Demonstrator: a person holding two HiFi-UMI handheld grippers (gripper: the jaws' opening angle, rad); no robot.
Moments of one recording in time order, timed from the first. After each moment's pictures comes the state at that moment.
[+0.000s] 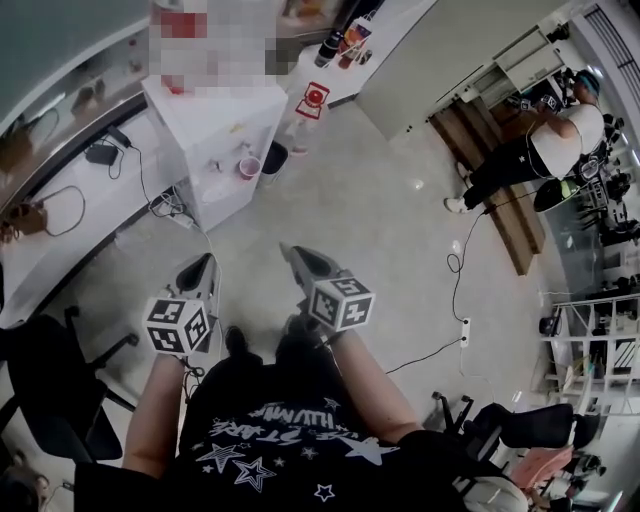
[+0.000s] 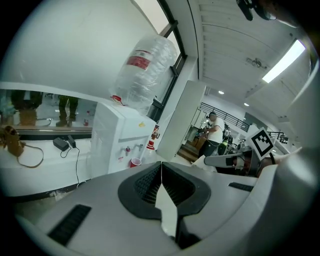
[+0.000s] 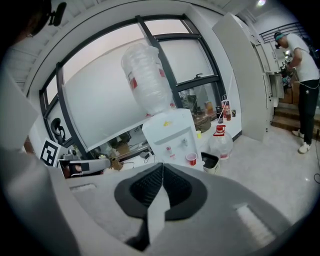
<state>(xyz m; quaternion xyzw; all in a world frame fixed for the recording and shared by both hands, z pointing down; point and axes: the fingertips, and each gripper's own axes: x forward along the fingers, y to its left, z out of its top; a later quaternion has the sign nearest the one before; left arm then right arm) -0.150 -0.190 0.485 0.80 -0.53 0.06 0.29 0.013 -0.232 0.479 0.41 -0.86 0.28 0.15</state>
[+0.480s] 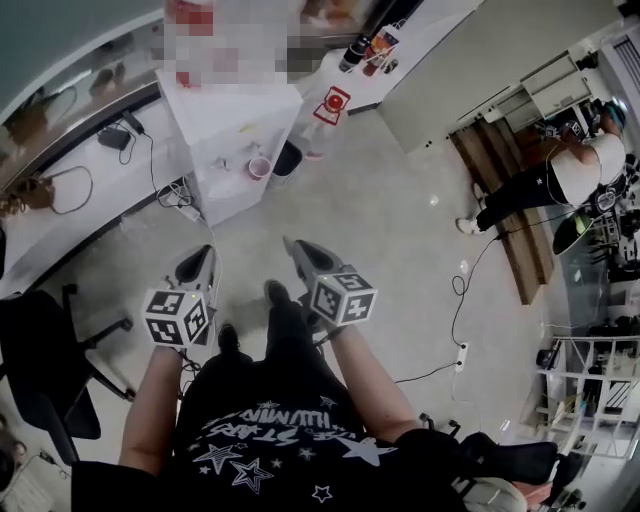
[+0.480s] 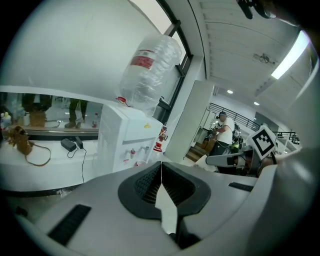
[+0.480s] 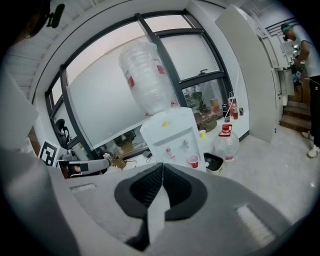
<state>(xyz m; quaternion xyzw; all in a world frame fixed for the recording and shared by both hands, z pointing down) -0.139 -0.212 0.489 0.76 -0.58 0.06 0.29 0.026 -0.271 0.486 0.37 -0.87 0.28 0.16</state>
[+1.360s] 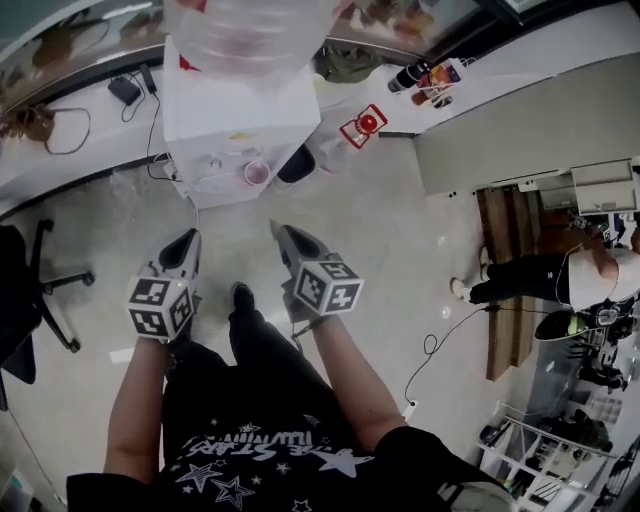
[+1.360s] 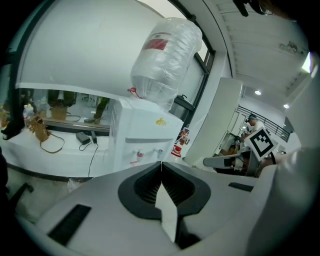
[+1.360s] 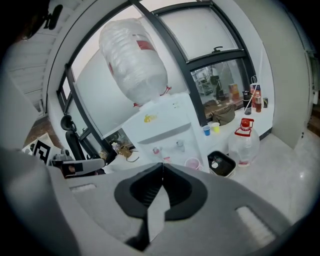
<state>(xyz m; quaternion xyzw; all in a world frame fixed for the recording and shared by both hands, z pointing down) -0.119 -0.331 0.528 0.66 -0.68 0.04 0.32 0.016 -0.435 0.542 0.25 -0.90 0.30 0.21</state>
